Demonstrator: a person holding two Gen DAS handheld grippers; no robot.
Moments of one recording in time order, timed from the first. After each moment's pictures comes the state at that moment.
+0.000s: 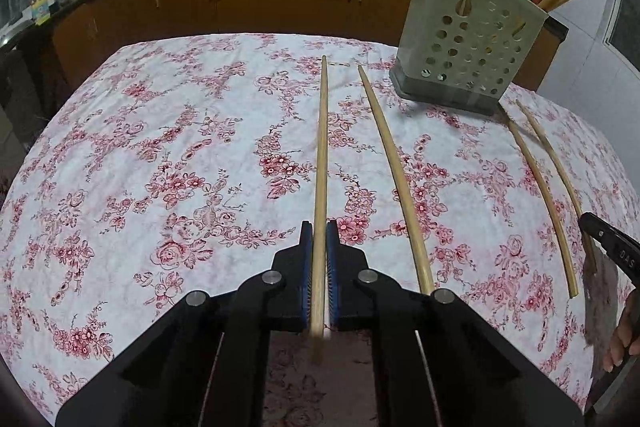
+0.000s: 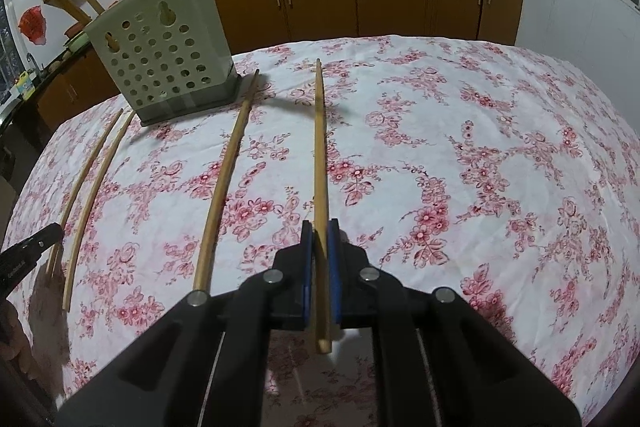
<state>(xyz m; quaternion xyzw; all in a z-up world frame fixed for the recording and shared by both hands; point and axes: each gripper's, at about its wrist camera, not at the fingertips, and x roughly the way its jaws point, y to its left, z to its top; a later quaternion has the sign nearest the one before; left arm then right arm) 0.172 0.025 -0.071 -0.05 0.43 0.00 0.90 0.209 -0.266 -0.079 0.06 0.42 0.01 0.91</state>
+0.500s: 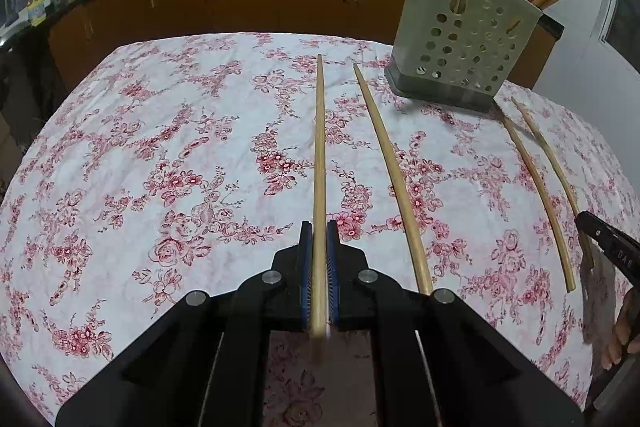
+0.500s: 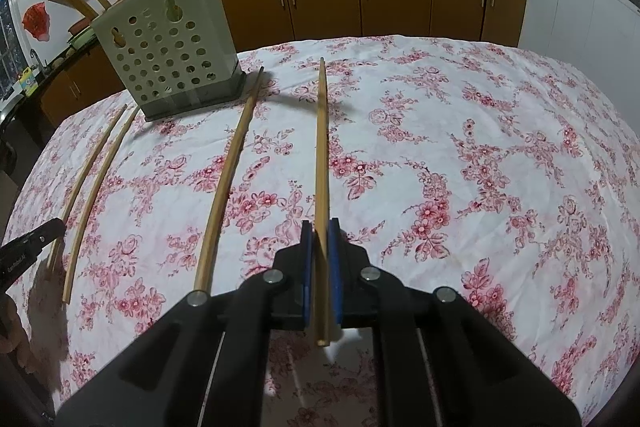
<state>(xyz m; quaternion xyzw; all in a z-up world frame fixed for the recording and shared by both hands) 0.169 0.023 -0.071 -0.04 0.43 0.00 0.90 0.203 -0.264 -0.080 0.06 0.42 0.01 0.91</state>
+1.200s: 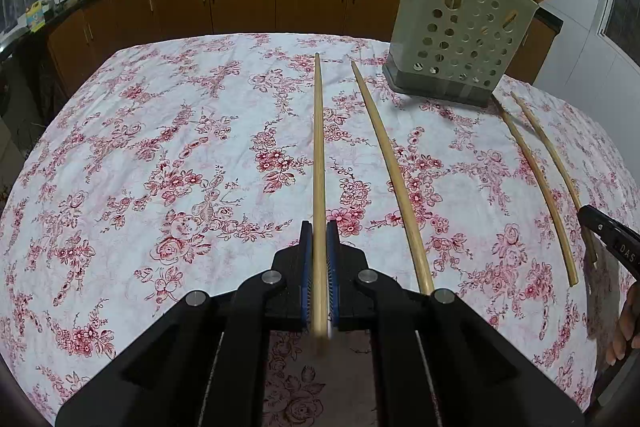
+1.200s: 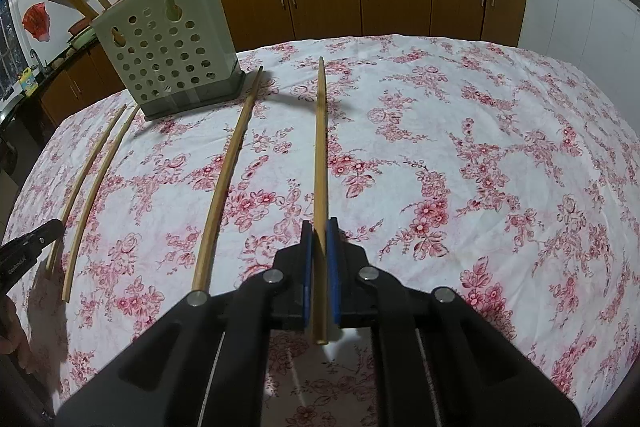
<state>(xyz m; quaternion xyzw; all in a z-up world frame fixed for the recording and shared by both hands) 0.168 0.023 -0.071 -0.04 0.43 0.00 0.90 0.202 -0.265 -0.081 0.06 0.42 0.01 0.91</state>
